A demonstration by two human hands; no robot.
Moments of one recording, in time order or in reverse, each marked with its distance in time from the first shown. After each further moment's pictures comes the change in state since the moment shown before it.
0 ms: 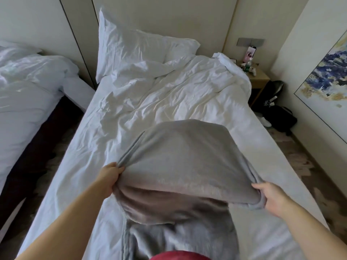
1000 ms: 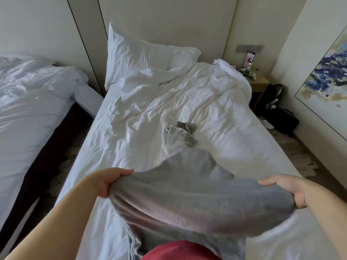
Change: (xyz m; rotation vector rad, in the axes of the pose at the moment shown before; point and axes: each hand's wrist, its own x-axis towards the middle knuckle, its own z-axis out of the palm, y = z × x) left_hand -0.070 0.014 -0.048 0.062 -0.409 -0.468; right_hand -0.086 -0.026 -0.032 -0.417 -0.219 0.258
